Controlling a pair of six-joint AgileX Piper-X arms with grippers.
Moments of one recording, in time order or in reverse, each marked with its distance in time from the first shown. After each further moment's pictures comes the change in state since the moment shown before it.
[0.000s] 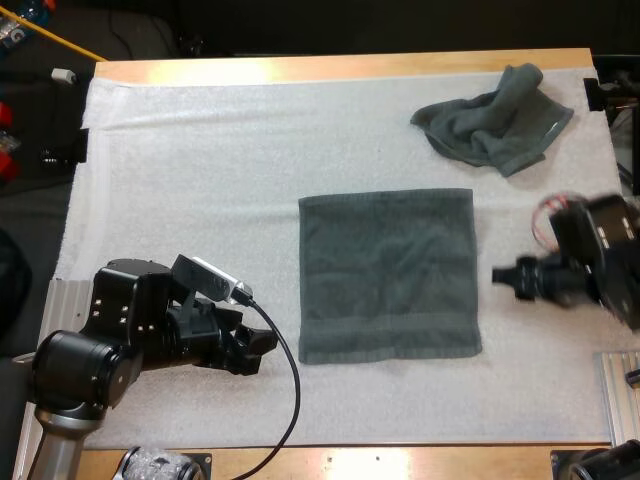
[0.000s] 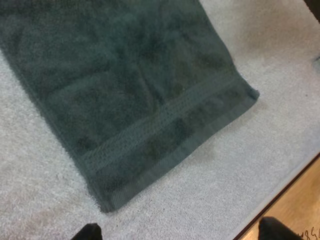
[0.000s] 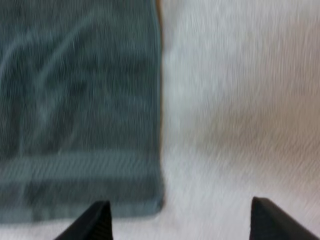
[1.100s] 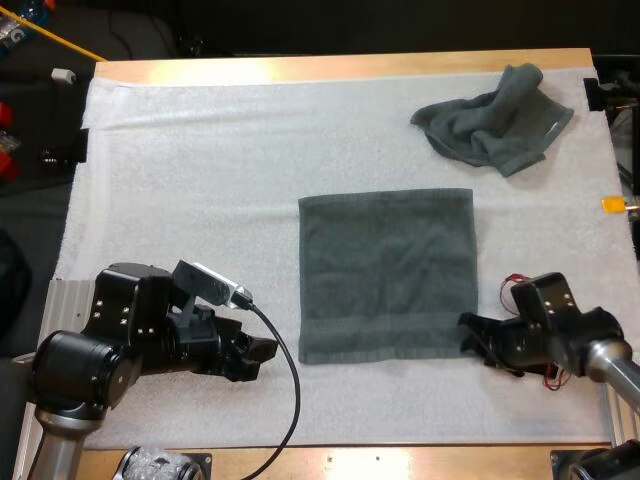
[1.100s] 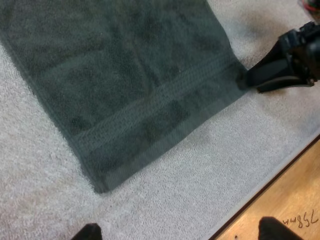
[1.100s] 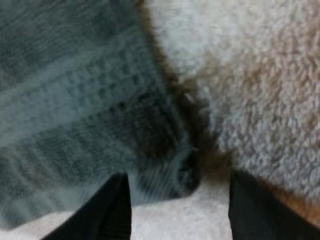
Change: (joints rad) left arm 0.000 0.000 0.000 0.052 0.003 0.000; right arm 0.000 0.185 0.572 -0.656 -0.359 0.408
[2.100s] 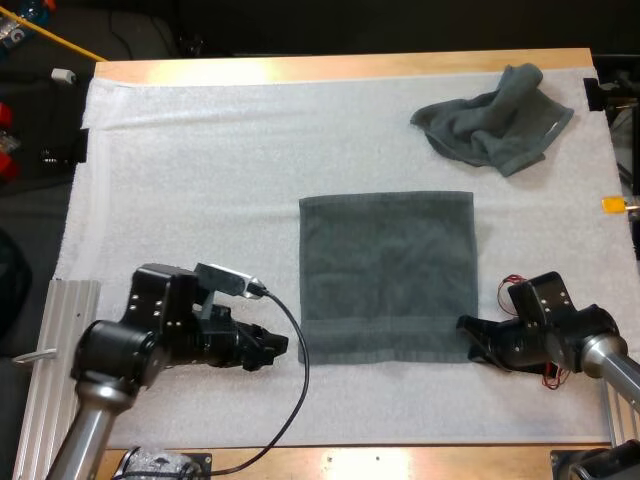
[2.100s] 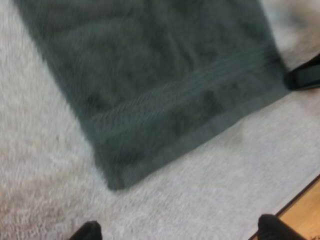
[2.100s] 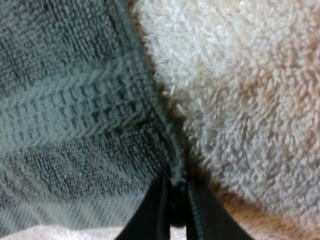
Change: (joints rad) left arm 0.000 0.075 0.231 -0.236 0.001 -0.103; right arm 0.000 0.025 0.000 0.001 -0.004 -0.045
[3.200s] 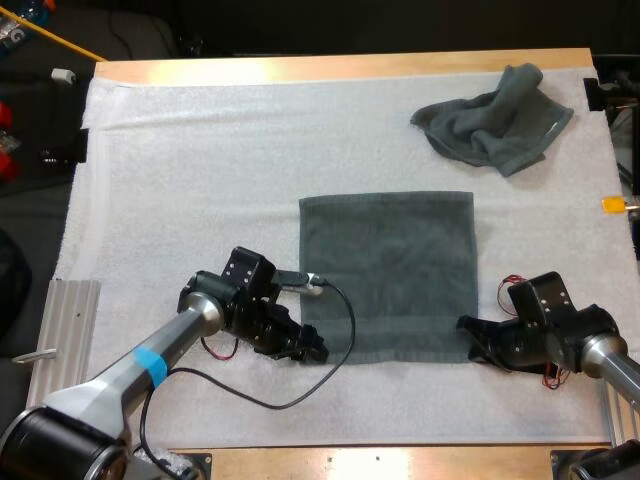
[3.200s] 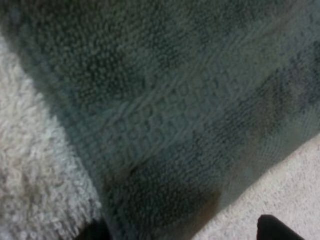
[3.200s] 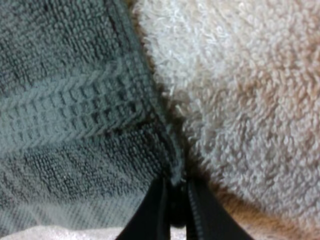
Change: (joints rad) left arm -0.144 0.632 0.070 -0.375 0.067 -0.056; right arm 0.000 0.000 0.000 0.001 0.003 -0.003
